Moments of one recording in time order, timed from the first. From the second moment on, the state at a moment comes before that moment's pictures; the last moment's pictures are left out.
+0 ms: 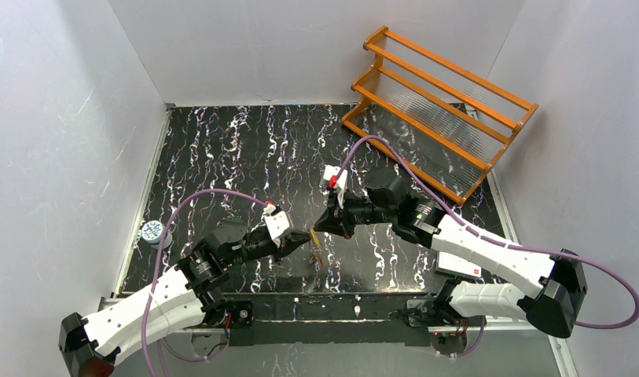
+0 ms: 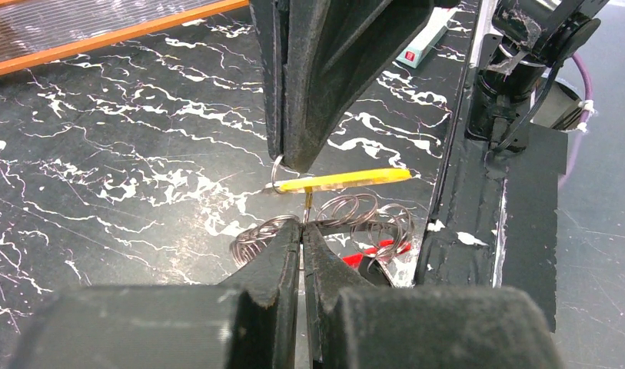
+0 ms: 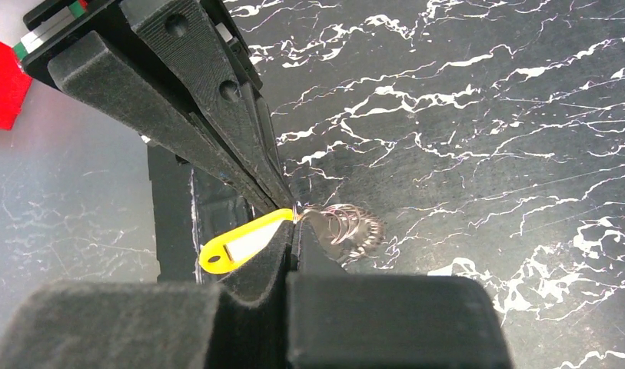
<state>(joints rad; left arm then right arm) -0.90 0.61 0.43 0.00 0.30 0.08 0.97 1.14 0.94 -0.18 -0.49 0.04</state>
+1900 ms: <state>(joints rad) -0.90 0.57 0.49 -0.12 0.16 0.09 0.99 1.05 0.90 -0.20 -0.28 -0.05</state>
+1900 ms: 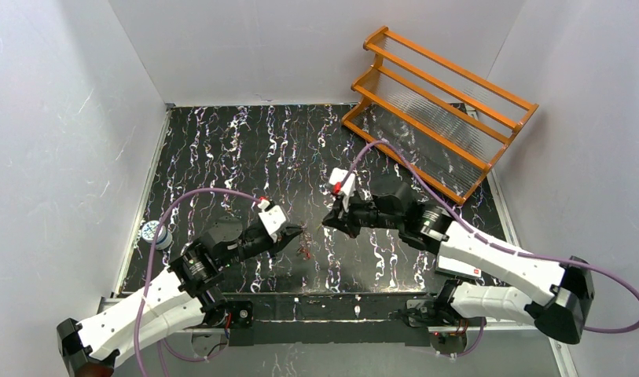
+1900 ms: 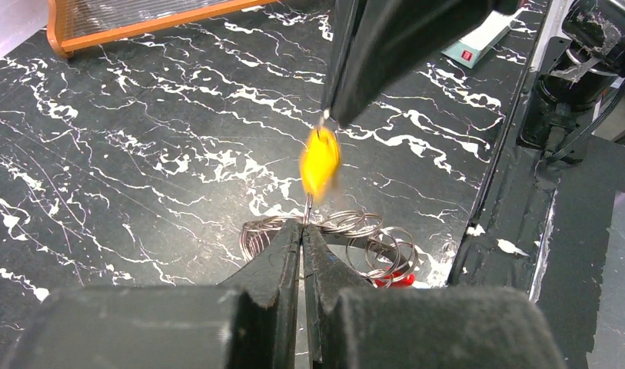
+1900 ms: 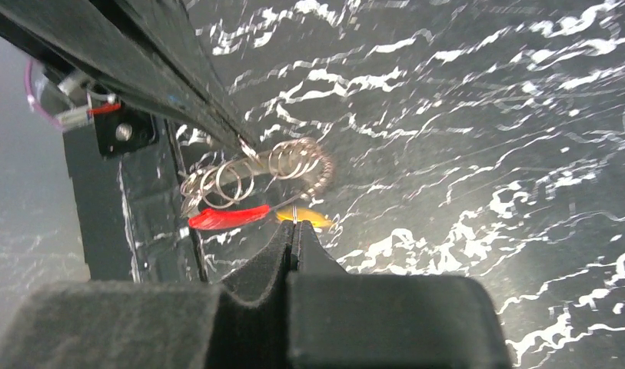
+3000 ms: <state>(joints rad) -0.90 0.65 0.49 -0.05 0.22 0.05 1.04 1.18 0.95 -0.21 -0.43 -0.06</state>
